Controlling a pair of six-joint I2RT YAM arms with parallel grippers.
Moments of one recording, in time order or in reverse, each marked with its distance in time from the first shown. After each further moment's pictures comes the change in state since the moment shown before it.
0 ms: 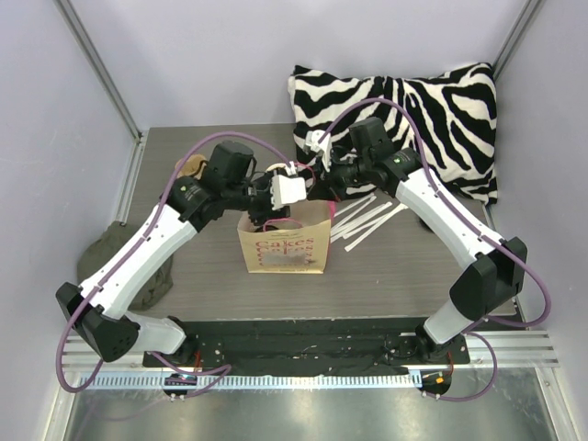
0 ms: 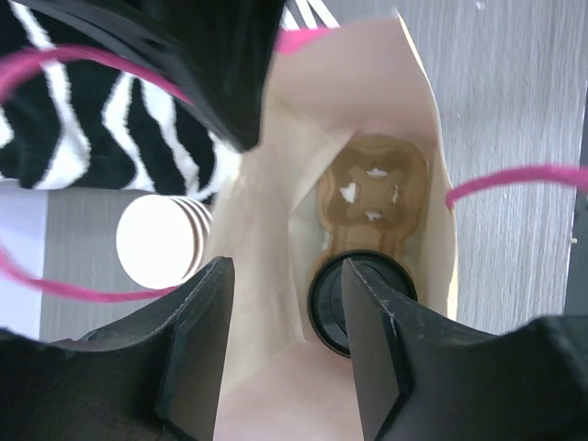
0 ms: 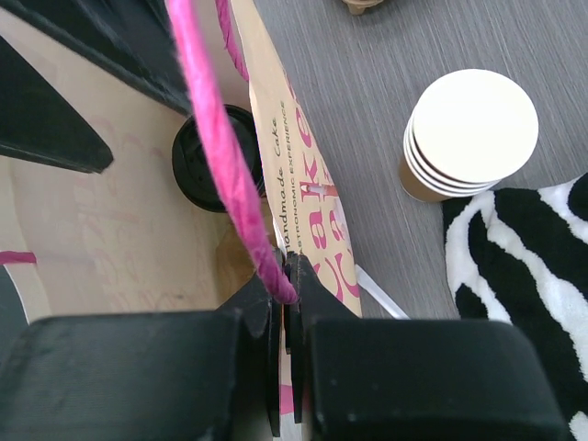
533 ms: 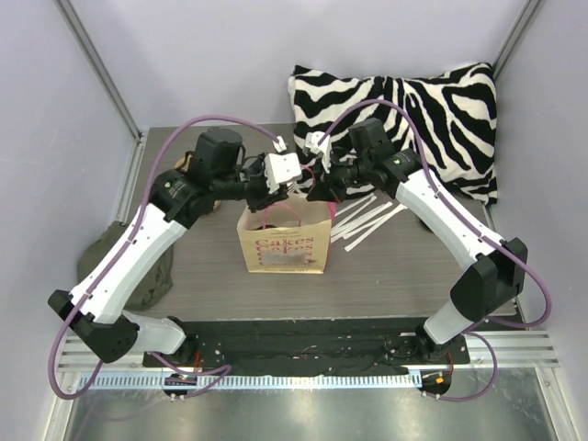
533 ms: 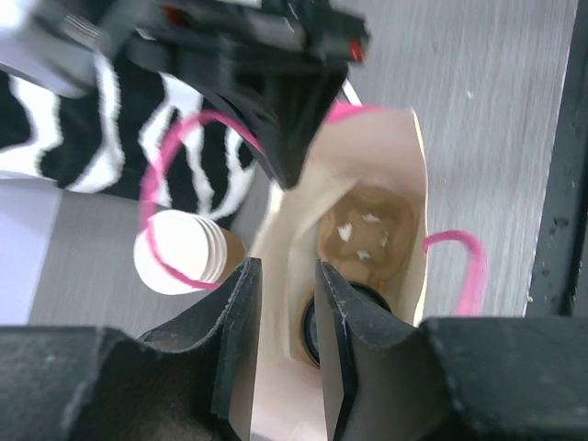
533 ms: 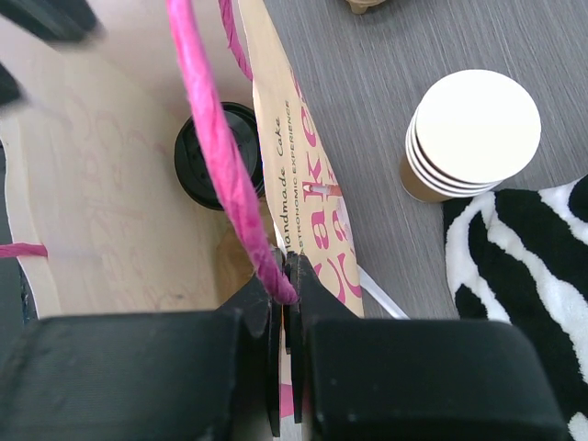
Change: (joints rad) left arm 0.000 -0.003 0.130 -0.006 0.008 -0.184; right arm 0.004 -0.007 -0.009 0.001 0.003 -0.012
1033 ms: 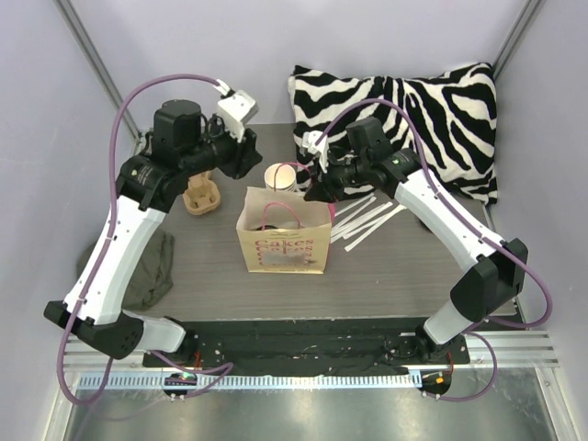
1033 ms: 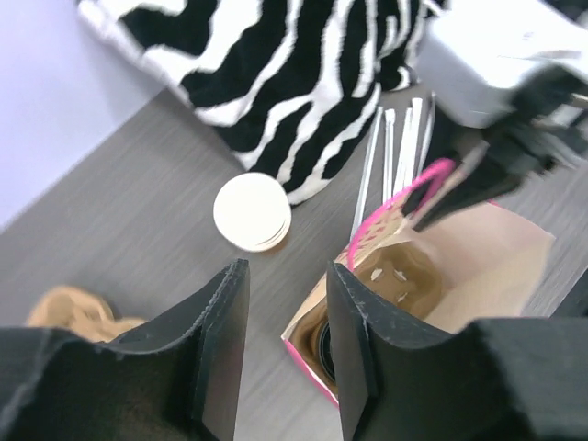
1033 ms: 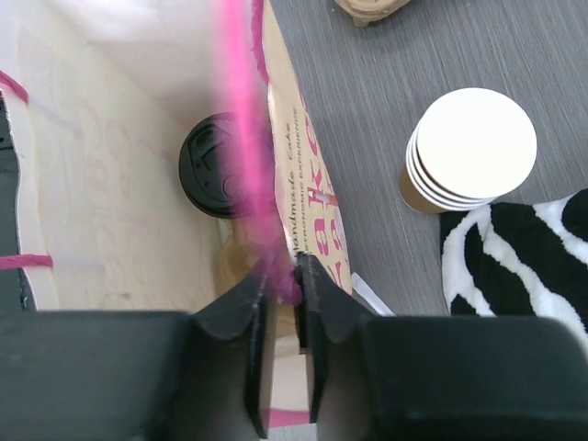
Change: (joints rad) left arm 0.163 0.016 0.199 0.010 -0.148 -0.379; right arm 0.024 -0.001 0.018 -0.001 0.003 -0.003
